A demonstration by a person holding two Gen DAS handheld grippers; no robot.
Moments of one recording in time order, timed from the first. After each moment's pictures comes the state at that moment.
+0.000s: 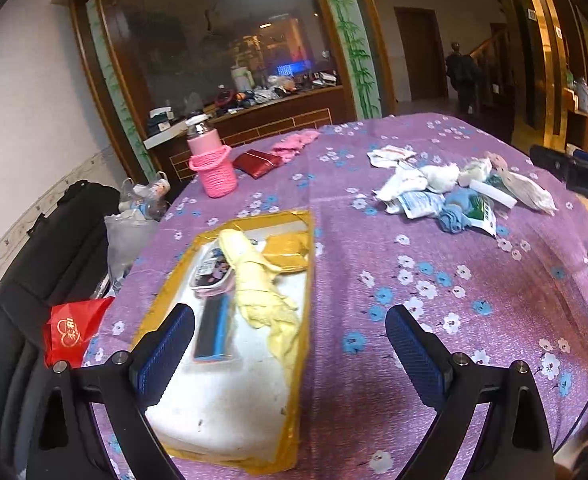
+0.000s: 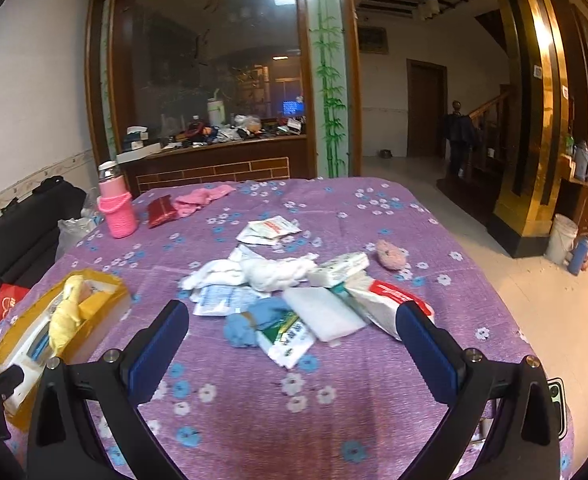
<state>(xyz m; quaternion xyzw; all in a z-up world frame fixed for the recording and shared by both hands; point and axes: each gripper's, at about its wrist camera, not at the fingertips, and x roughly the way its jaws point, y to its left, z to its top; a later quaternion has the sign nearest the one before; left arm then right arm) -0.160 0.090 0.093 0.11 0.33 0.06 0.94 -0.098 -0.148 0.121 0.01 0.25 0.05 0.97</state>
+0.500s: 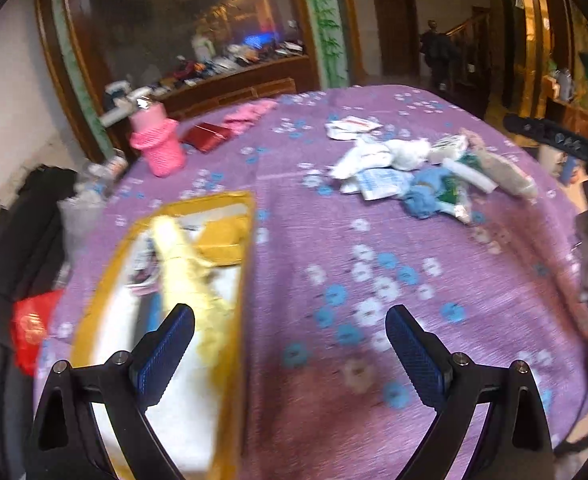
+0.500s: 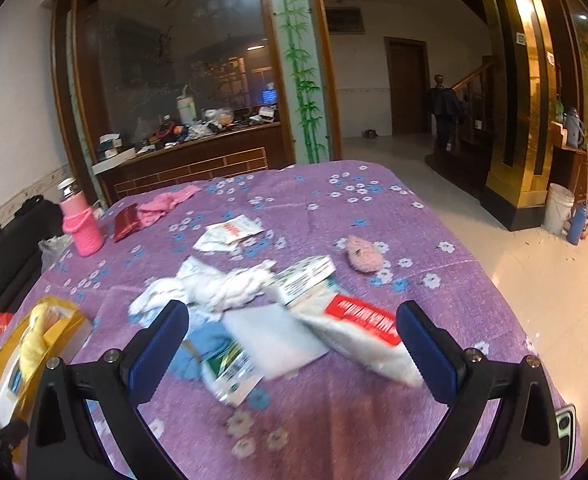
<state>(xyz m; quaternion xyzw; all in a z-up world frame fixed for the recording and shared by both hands) -0.112 0.069 0.076 0.07 0.39 -0.01 0.92 -0.032 -0.199 0.104 0.06 0.27 0.03 0.96</state>
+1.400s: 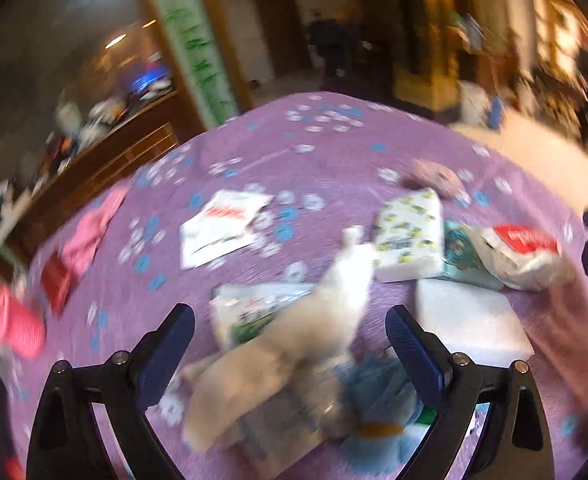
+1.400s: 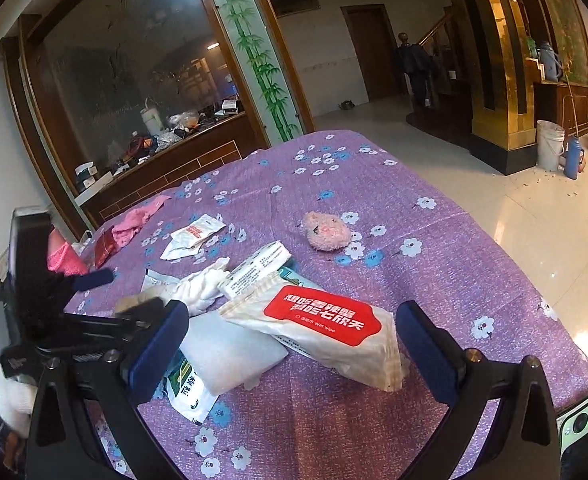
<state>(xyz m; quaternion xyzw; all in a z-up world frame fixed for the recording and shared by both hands) 0.099 -0.074 0.050 0.21 0.36 -0.18 0.89 -0.009 -0.249 0.074 0.15 0.30 0.01 0.94</state>
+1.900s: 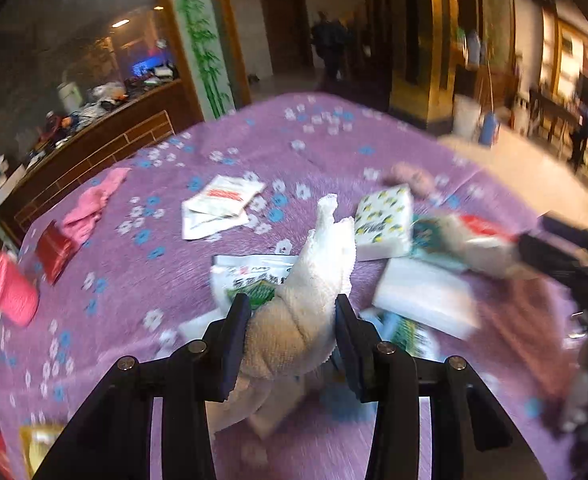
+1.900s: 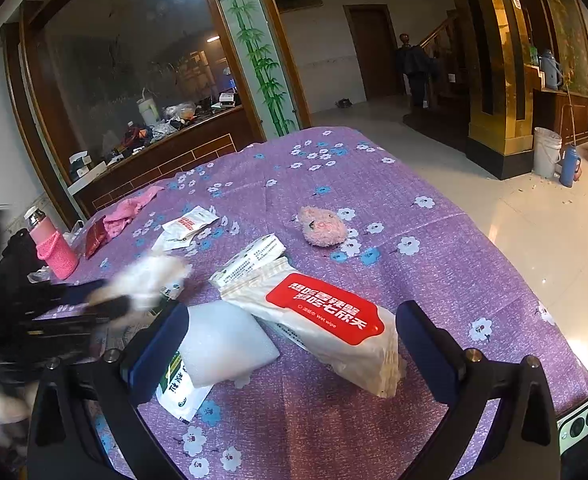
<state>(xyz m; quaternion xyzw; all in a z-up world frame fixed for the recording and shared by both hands) 0.053 -0.031 0.087 0.13 0.37 -0.19 0.90 -0.006 -0.244 0.070 0.13 0.31 0.00 0.94</state>
